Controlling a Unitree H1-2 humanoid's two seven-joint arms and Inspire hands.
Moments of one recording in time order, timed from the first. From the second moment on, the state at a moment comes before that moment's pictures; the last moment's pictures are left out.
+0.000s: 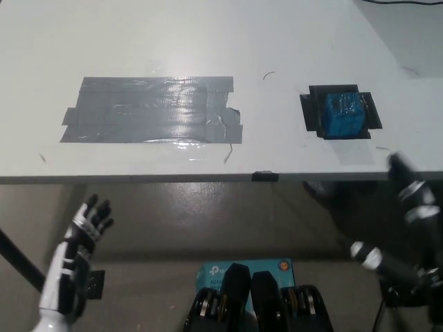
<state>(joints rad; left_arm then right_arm) 0.05 0.17 0.07 -0.13 -0.09 -0.24 -0.11 -0.05 -0.14 -0.05 -0.34 -0.07 -0.20 0.08</state>
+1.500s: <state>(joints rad) 0.02 0.26 0.11 -0.06 -0.15 -0.24 -0.16 -0.67 -0.17 -0.04 0.48 -0.16 0.08 0.01</state>
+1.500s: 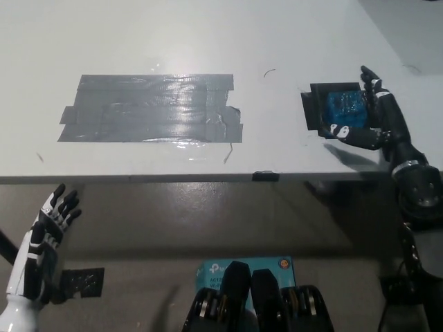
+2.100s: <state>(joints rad) 0.06 0.24 0.05 -0.10 -0.14 -0.24 -0.19 -0.78 -0.17 -0.04 0.68 -0.15 0.08 -0.02</state>
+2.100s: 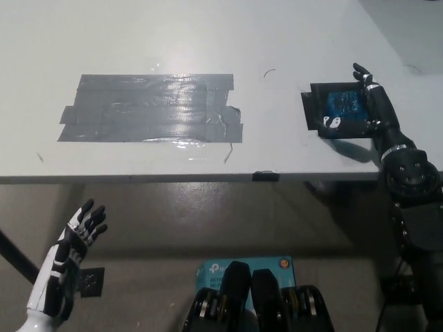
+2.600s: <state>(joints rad) 0.06 0.24 0.03 -0.10 -0.14 -0.24 -0.19 -0.83 -0.17 -0.05 0.81 -0.13 0.06 -0.05</state>
